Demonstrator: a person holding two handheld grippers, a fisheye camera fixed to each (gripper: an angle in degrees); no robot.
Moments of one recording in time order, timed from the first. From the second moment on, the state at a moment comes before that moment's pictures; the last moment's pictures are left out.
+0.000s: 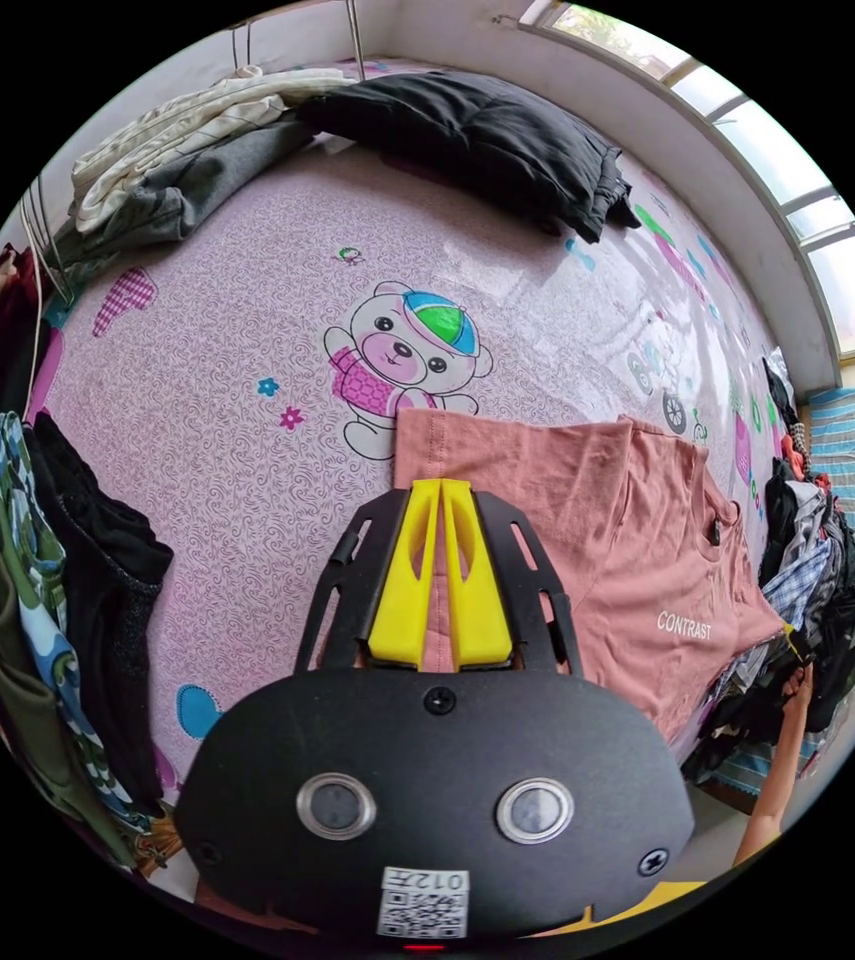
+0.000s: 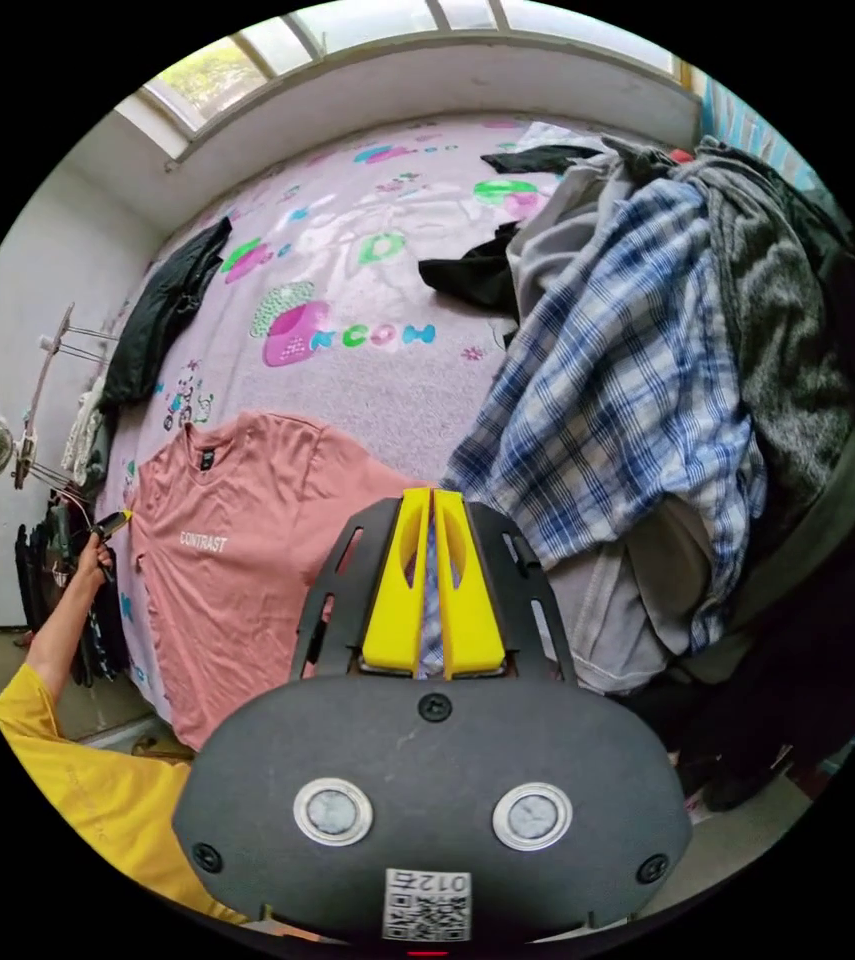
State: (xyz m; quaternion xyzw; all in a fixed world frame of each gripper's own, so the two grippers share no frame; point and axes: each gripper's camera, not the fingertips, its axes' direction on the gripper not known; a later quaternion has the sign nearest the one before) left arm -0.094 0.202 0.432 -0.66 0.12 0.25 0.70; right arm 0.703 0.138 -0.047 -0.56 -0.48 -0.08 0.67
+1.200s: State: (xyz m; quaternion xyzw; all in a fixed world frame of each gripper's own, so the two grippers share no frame) left arm -0.180 0.227 0.427 -0.65 0.14 0.28 0.69; right arm 0.637 0.246 -0.146 -0.61 -0.39 -0.17 0.67
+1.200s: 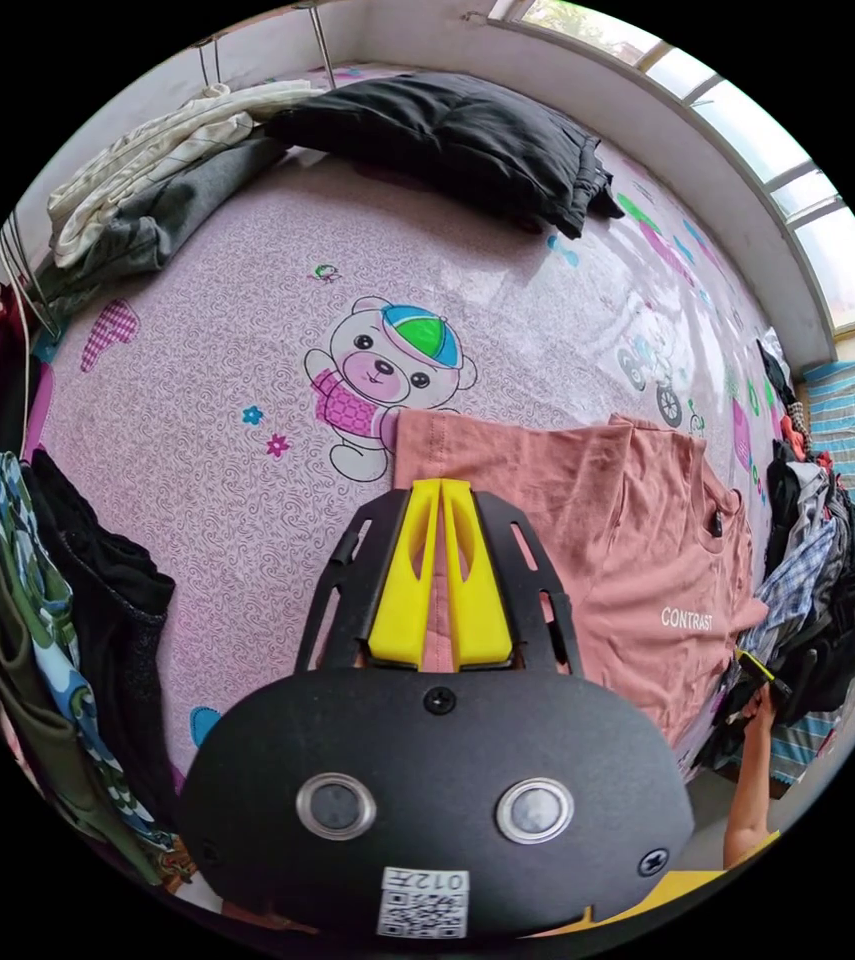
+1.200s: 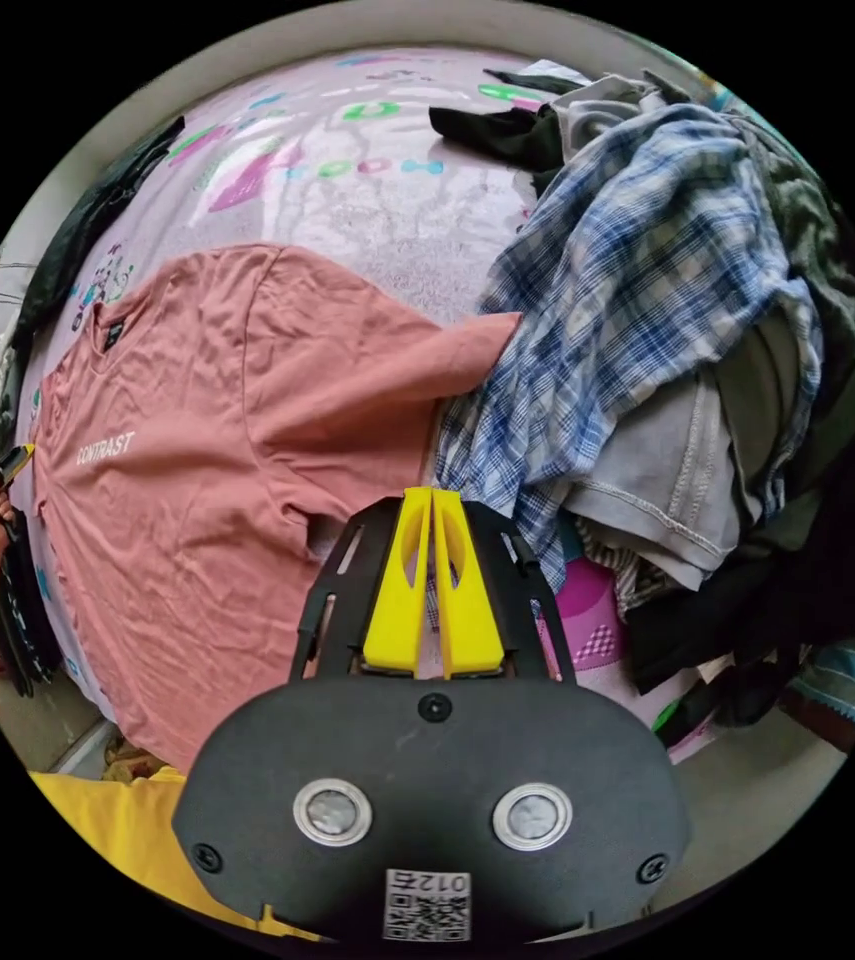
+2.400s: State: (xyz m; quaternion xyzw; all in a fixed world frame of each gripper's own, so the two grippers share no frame) left arm -0.503 0.284 0.151 -0.75 0.21 0.33 0.54; right arm 0.635 0.367 -0.409 -0.54 -0.58 -0.25 0.56
